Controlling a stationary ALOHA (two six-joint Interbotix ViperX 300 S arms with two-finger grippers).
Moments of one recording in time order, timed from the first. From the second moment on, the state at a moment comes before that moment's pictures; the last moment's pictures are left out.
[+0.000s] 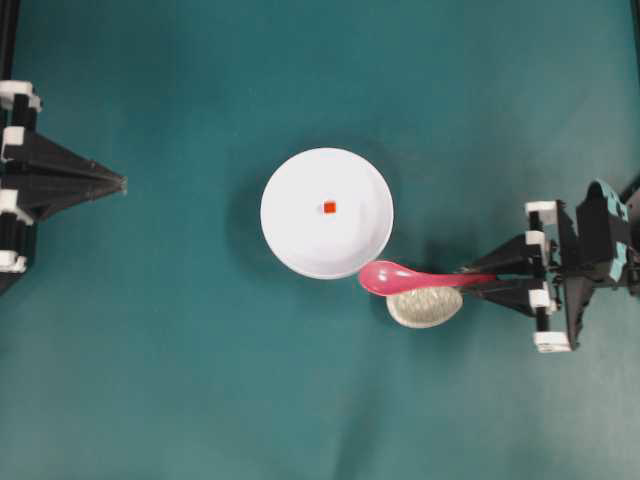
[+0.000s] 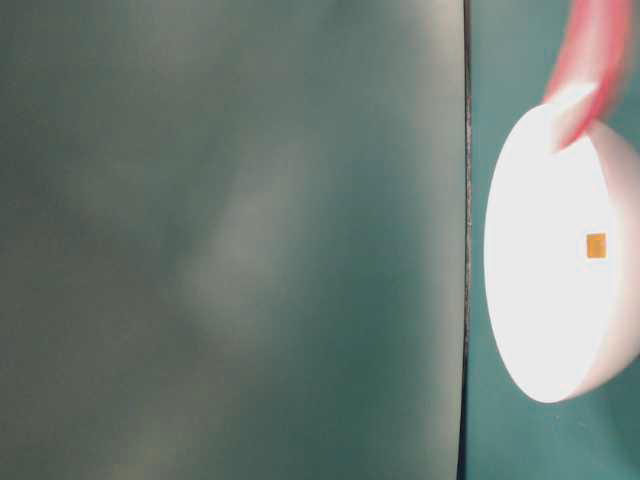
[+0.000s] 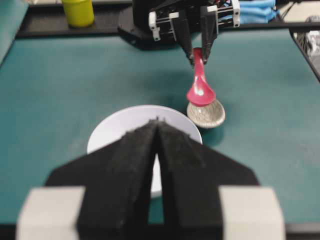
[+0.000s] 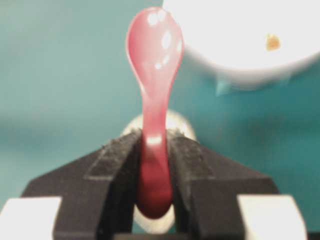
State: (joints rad) left arm 0.00 -1.02 1.15 0.02 -0.10 0.02; right arm 0.40 -0.25 1.25 0.60 -0.79 -0.08
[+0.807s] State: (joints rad) left arm 0.04 -1.07 1.14 0.02 -0.01 0.03; right arm -0.23 -0.17 0.54 0.50 0.71 -0.24
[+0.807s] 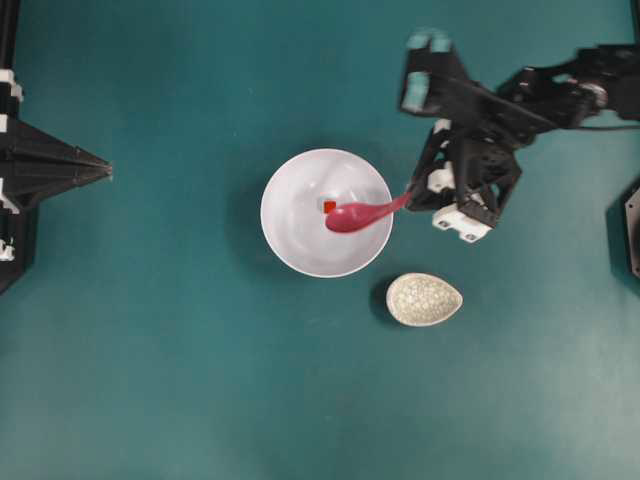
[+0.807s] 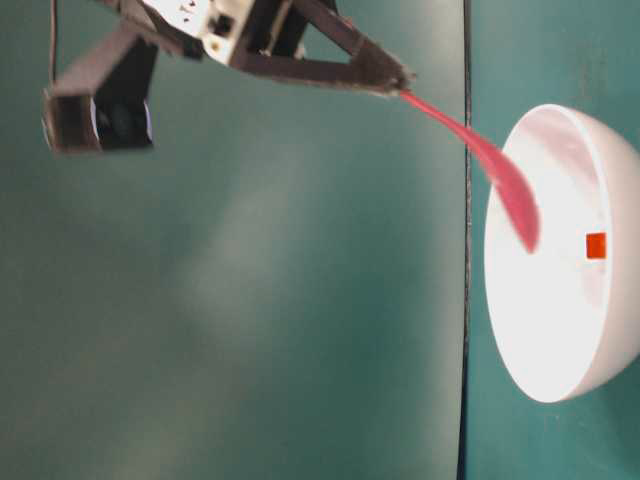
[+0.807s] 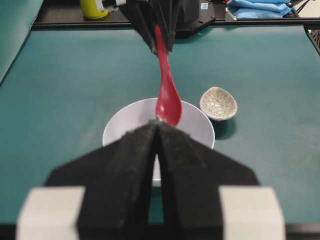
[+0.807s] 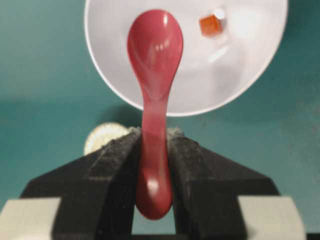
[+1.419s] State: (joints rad) left arm 0.04 -1.08 1.14 0.03 -0.01 0.04; right arm -0.21 -0.02 0.42 0.22 0.84 -0.10
